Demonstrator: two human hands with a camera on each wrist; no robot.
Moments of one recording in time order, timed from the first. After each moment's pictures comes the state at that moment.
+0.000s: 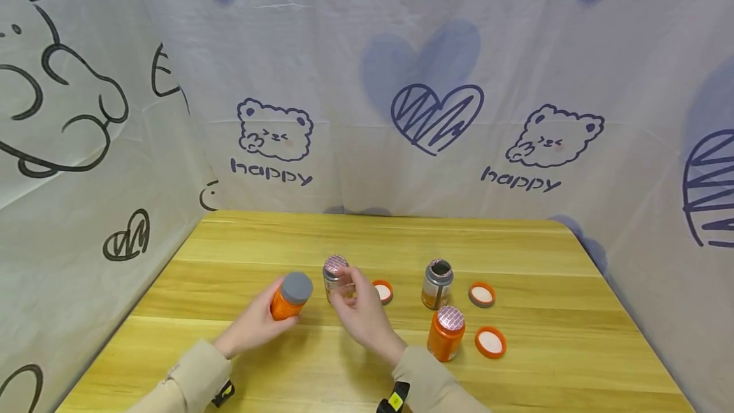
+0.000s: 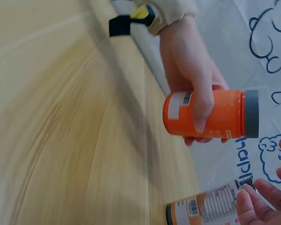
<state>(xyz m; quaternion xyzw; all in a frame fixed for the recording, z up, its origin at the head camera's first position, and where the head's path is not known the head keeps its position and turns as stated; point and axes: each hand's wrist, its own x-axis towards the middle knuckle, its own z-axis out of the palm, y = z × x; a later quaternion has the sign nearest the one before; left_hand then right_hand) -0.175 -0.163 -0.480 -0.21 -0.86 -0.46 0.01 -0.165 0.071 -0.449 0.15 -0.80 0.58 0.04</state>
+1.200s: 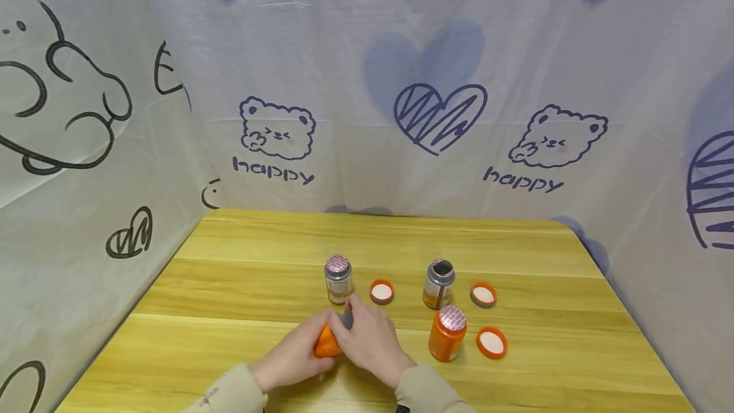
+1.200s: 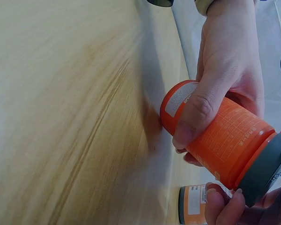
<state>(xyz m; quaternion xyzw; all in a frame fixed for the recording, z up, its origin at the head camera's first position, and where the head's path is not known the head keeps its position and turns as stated) -0.138 -0.102 -0.488 -0.29 -0.90 -0.34 -0.04 -0.146 0.076 -0.469 0.13 -0.93 0.33 0.02</state>
